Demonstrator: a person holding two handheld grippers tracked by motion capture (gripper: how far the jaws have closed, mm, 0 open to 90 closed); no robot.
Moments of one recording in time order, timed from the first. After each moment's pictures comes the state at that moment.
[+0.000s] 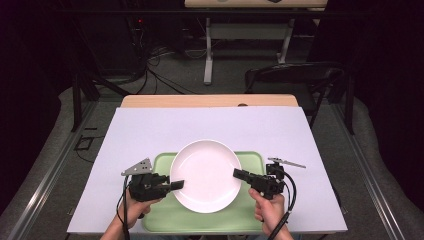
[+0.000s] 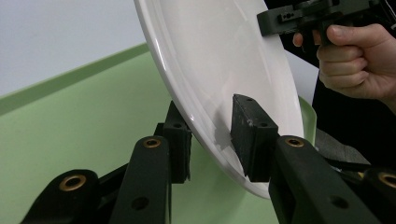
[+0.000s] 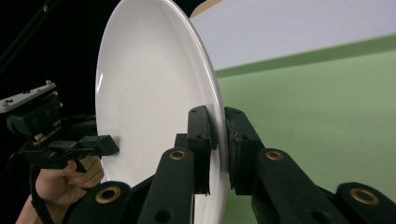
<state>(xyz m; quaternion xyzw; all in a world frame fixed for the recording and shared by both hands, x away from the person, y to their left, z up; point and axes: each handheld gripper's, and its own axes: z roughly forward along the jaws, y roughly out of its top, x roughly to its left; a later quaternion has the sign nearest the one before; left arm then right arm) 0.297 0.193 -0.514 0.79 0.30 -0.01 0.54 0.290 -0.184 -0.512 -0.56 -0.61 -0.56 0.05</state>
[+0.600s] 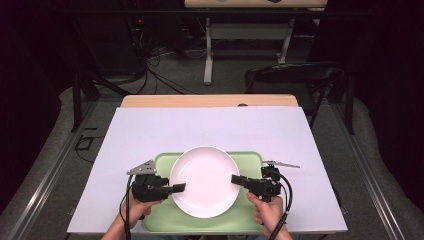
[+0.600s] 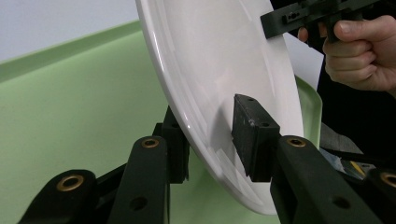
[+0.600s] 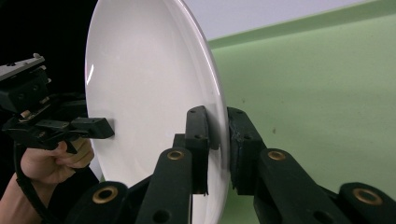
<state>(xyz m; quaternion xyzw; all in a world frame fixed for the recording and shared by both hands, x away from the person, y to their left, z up) 0.302 0.188 -0.527 0.80 0.31 -0.03 0.51 0.291 -0.179 -0.524 -0.56 -0.64 -0.52 0.06</state>
